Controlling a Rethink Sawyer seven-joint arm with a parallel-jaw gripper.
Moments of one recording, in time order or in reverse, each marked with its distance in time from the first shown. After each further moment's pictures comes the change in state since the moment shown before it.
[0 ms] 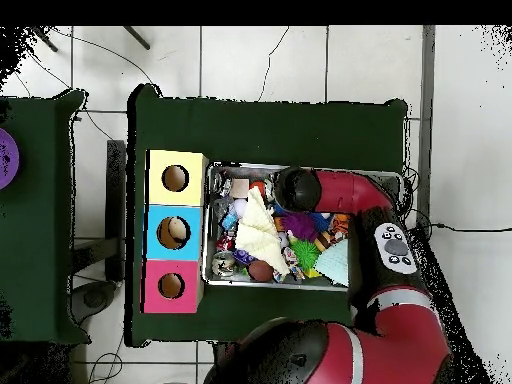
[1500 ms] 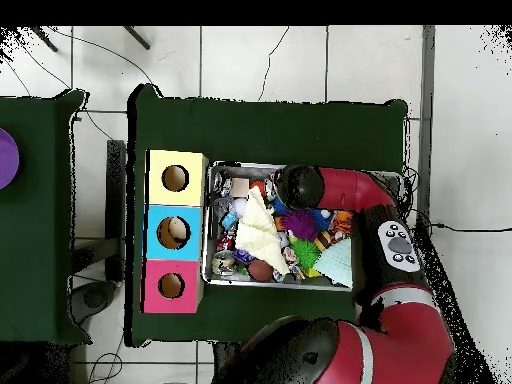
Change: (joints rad) arm -0.018 0.010 0.029 -0.025 -0.010 0.049 0.000
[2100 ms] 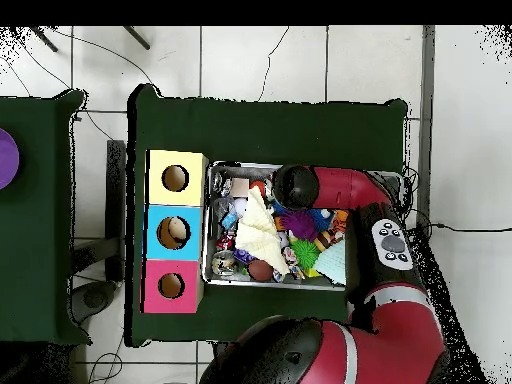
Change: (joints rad) arm 0.032 -0.001 -0.032 -0.009 0.000 -0.001 0.000
